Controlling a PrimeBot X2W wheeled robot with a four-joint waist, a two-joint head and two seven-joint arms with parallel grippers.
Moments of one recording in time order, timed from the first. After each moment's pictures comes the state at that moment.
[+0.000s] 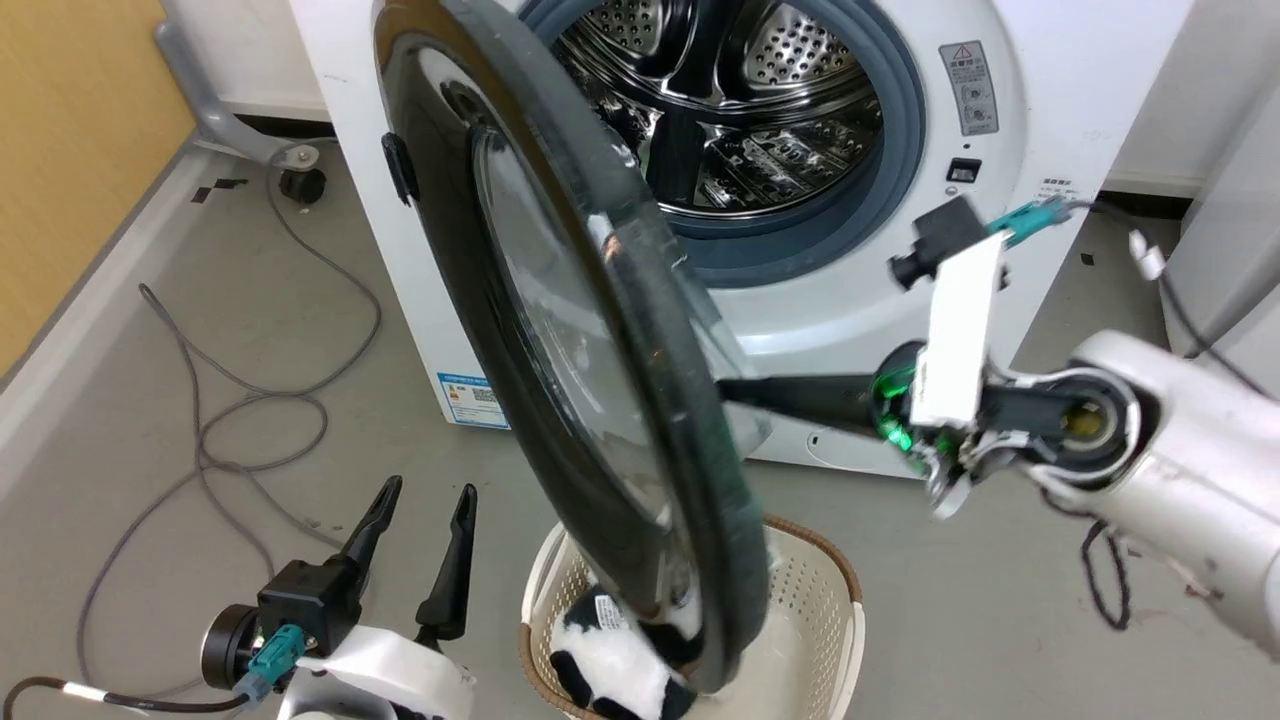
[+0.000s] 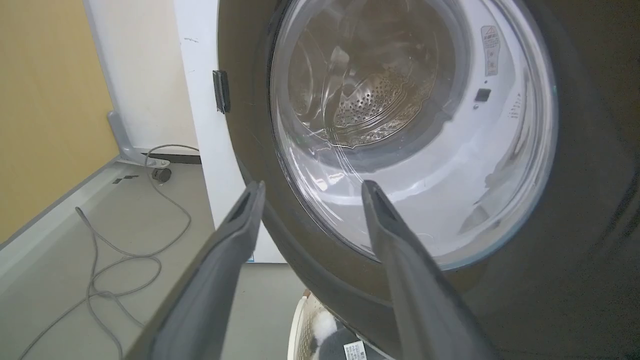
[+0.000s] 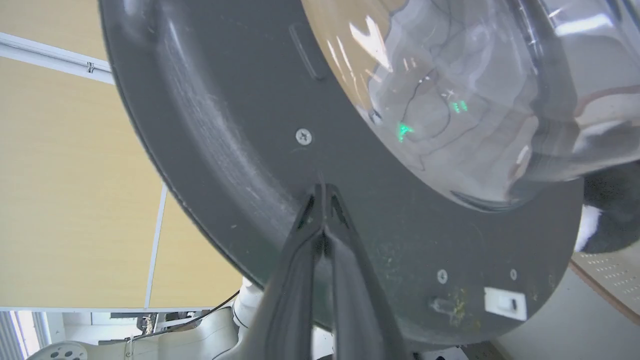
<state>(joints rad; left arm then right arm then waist) -0.10 0.14 -0.11 0.24 -0.21 -0.13 -0.26 -1.09 -0.56 1.27 0.31 2.26 0.13 0.46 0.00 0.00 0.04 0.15</state>
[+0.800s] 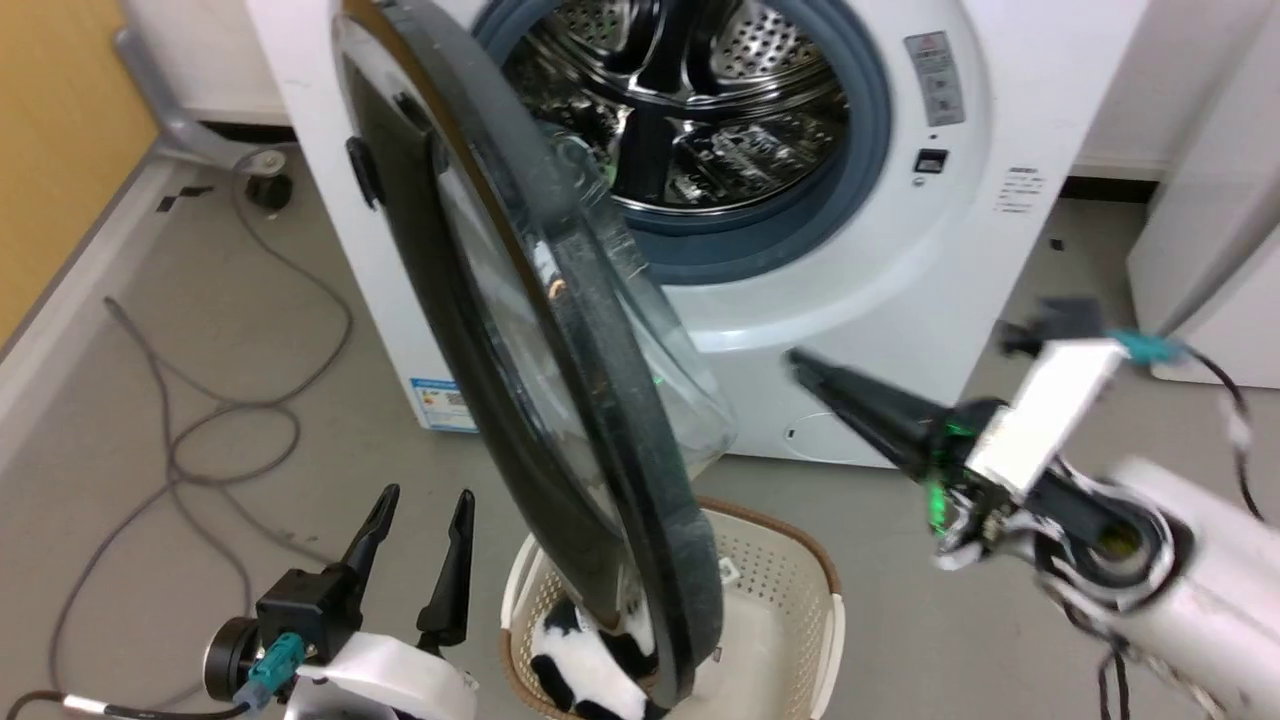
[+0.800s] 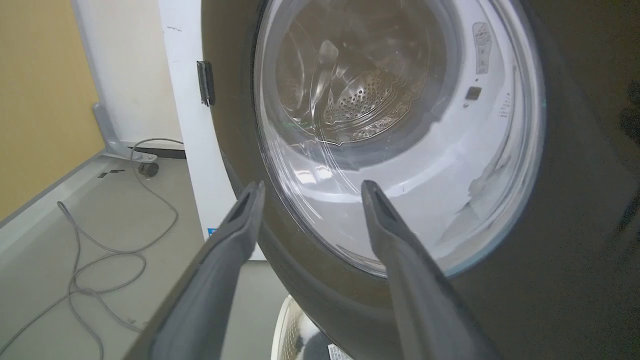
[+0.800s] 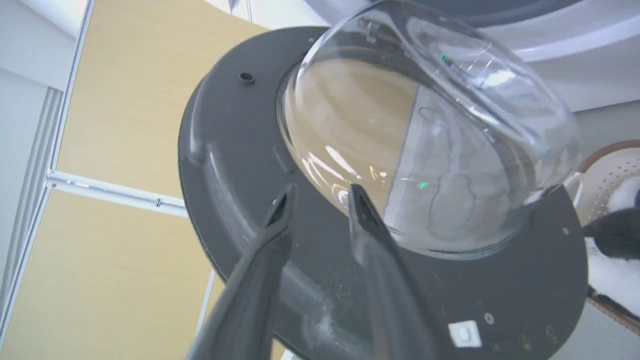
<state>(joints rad) -0.08 0.12 -0.09 0.24 -0.21 -0.13 -0.26 -0.78 -0.60 1.03 0.14 2.21 0.13 0.10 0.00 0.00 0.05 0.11</state>
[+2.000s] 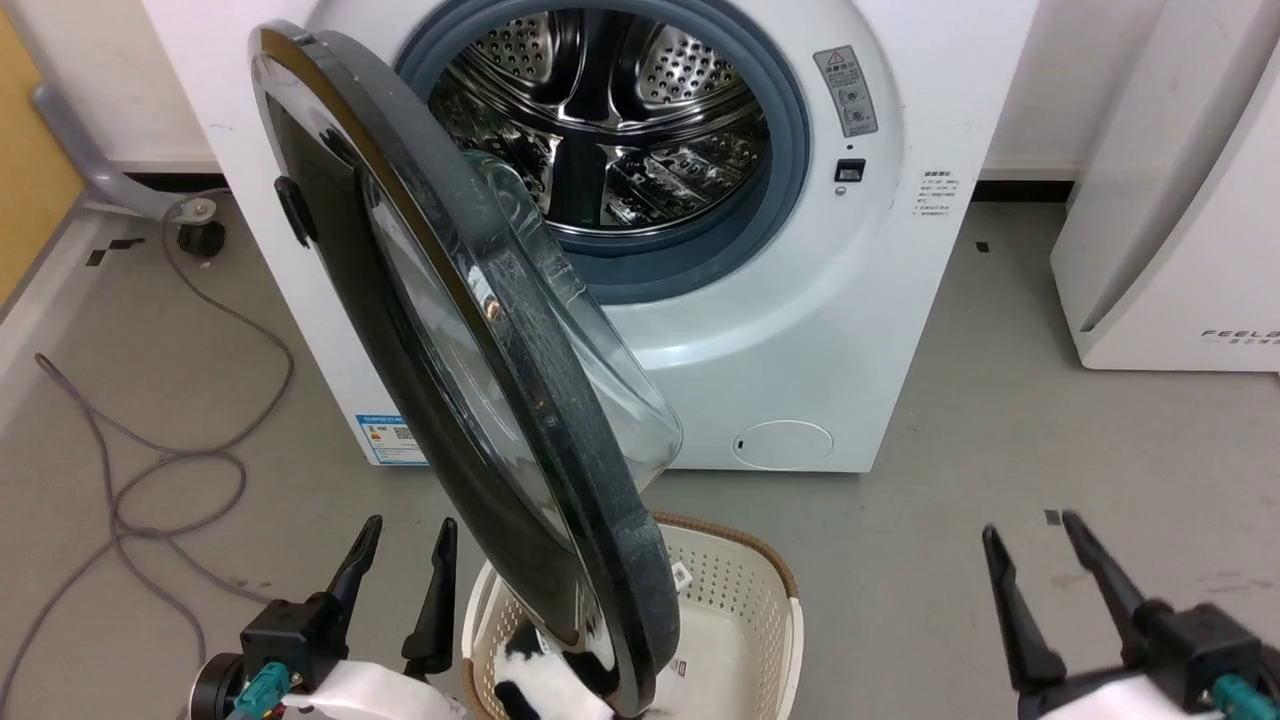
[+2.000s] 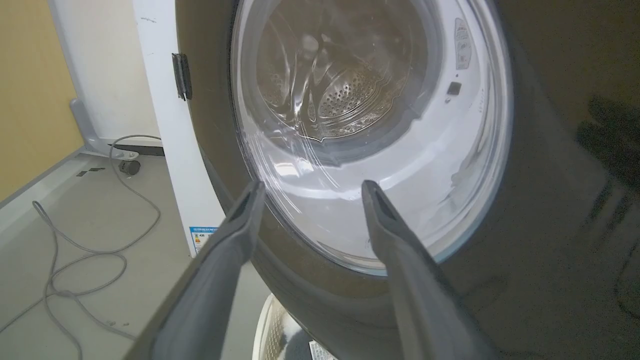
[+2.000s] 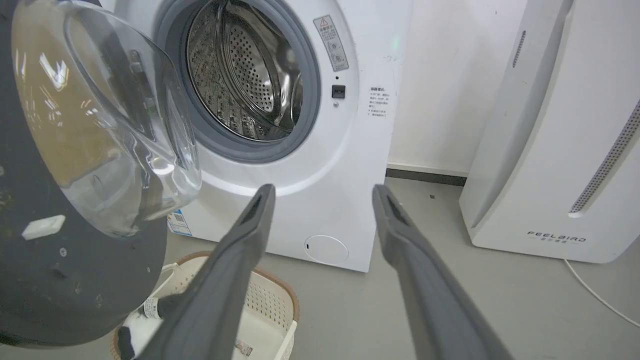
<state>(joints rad) -0.03 0.10 -0.06 0.23 -0.21 -0.13 -0.26 0.09 -0.06 -0.04 -0.05 0.07 0.13 -0.11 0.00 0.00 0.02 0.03</state>
